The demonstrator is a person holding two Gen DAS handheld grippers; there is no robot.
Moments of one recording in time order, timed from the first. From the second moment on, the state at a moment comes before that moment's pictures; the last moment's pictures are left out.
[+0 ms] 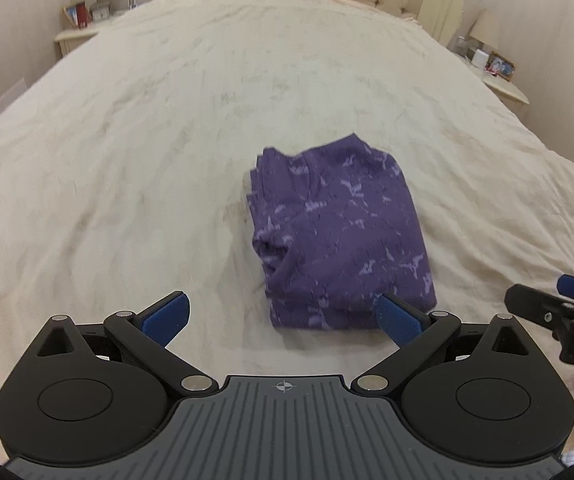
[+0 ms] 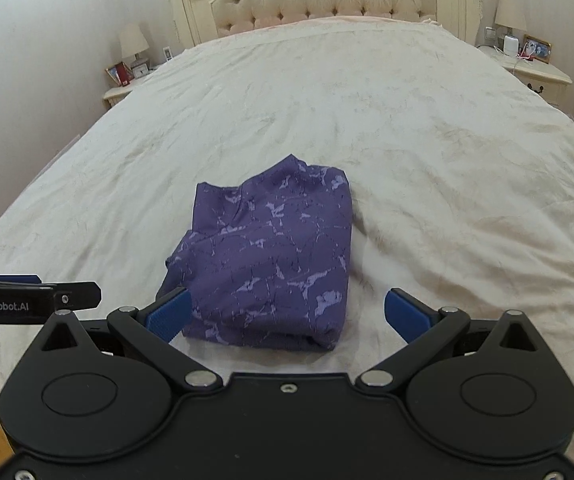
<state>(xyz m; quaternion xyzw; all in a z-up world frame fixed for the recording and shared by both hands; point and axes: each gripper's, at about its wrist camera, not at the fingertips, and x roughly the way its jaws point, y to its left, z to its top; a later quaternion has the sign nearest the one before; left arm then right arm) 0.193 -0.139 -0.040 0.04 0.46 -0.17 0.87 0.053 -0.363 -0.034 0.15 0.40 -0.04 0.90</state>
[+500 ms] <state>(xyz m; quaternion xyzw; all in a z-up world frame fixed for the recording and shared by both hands) 0.193 -0.130 -0.062 0.05 0.52 -0.14 0.84 0.050 -0.366 -0.042 0.16 0.43 -0.08 0.89</state>
